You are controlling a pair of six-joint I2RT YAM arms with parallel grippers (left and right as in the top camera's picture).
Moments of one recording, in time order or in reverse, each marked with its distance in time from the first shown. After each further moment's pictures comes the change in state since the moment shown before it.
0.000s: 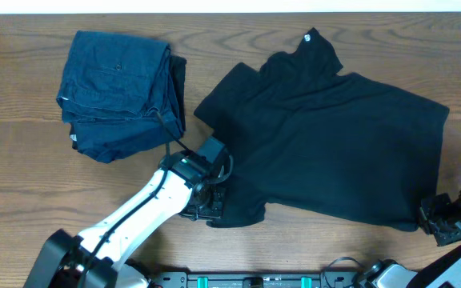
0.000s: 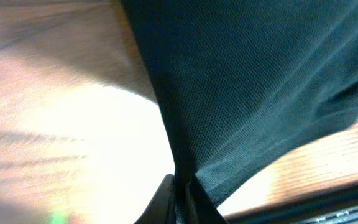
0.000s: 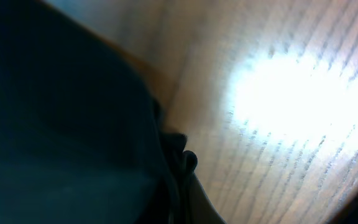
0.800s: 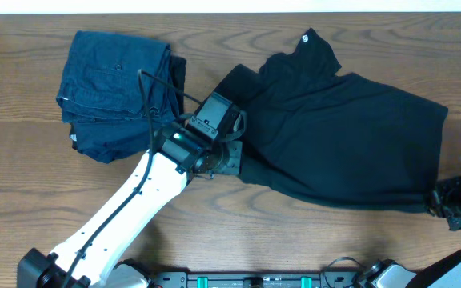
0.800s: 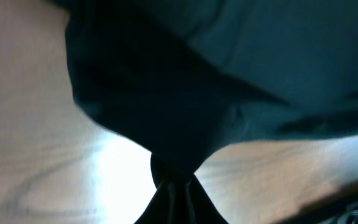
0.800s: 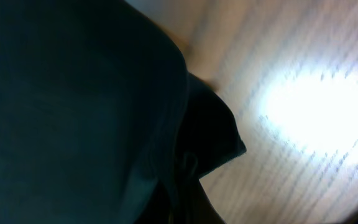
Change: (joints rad) left arm 0.000 -0.001 0.380 0.011 -0.067 -0.009; right arm 0.007 -0.015 0.175 -0.116 -0.135 0.000
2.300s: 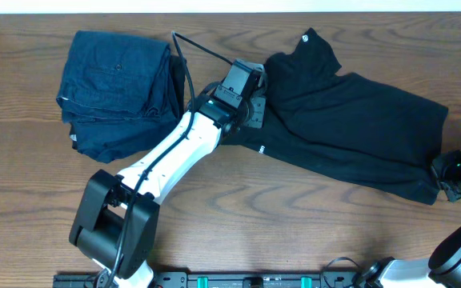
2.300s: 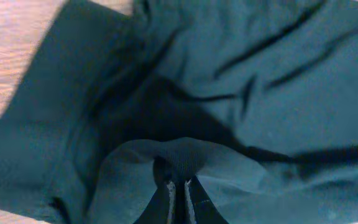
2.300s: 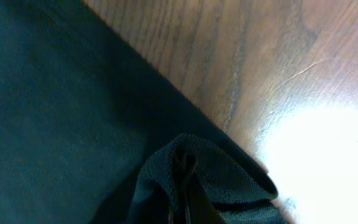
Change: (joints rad) left arm 0.042 0.360 0.123 0.497 -0.109 0.113; right arm 0.105 0.219 0.008 0.421 0.010 0.019
